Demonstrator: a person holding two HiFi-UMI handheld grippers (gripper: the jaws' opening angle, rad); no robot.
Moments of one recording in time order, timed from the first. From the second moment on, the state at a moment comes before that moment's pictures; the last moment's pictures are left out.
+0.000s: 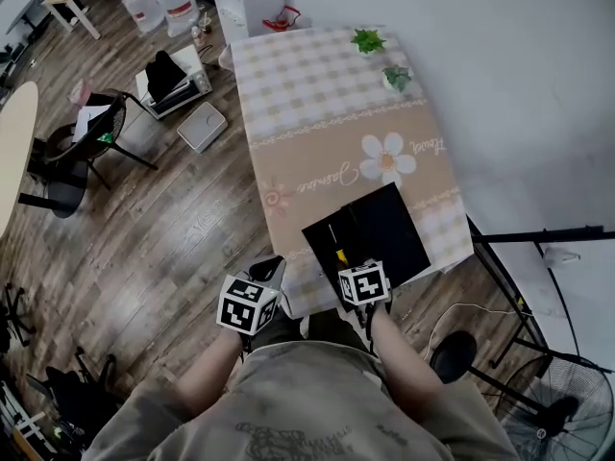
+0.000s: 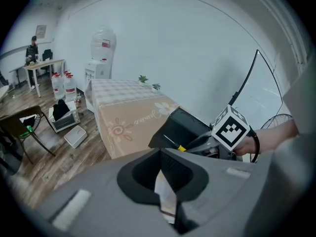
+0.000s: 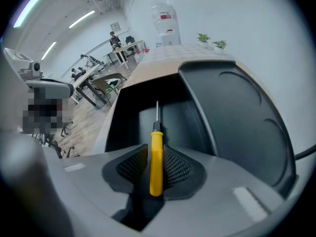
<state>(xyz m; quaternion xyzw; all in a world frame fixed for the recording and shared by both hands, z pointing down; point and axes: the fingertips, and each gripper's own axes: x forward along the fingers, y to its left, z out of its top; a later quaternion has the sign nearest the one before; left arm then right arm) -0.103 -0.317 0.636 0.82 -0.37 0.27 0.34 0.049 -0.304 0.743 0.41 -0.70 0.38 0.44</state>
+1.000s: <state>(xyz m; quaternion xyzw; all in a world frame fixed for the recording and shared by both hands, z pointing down) -0.104 -0.373 0.430 0.86 -0.47 0.14 0.16 0.028 -0.375 0.422 0.40 -0.89 0.15 0.15</state>
